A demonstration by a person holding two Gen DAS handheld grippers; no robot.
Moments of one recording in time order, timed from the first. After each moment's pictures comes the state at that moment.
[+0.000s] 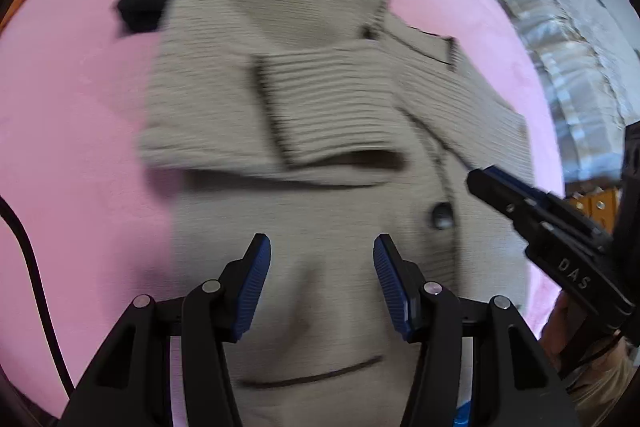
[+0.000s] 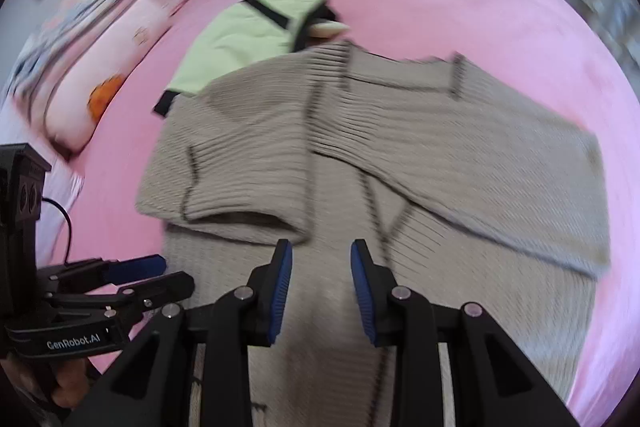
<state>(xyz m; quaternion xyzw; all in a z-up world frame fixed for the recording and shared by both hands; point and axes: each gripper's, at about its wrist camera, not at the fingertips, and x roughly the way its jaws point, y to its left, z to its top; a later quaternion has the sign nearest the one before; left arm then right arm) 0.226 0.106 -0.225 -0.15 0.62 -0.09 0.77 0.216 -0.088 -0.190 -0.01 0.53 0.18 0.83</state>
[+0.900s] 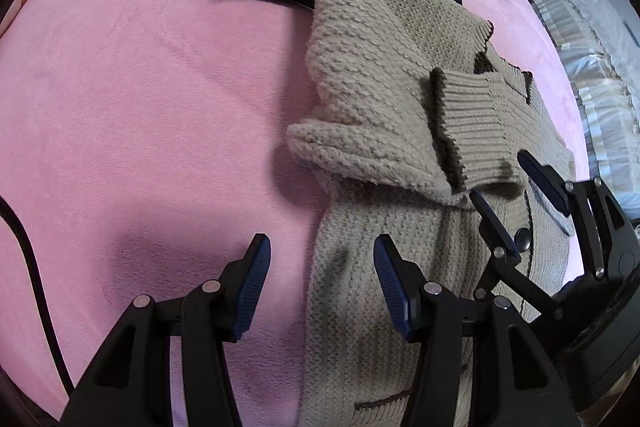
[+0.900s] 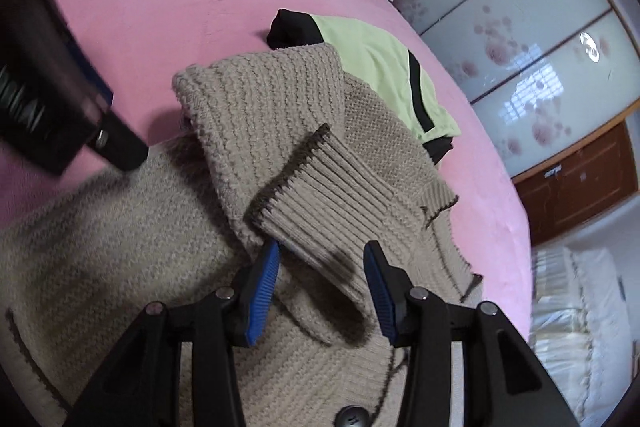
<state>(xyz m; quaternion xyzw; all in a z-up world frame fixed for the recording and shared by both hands) 0.221 0.207 -0.271 -0.18 0.62 -0.03 0.76 0.169 0.053 -0.258 -0.47 0.31 0.20 0.80</state>
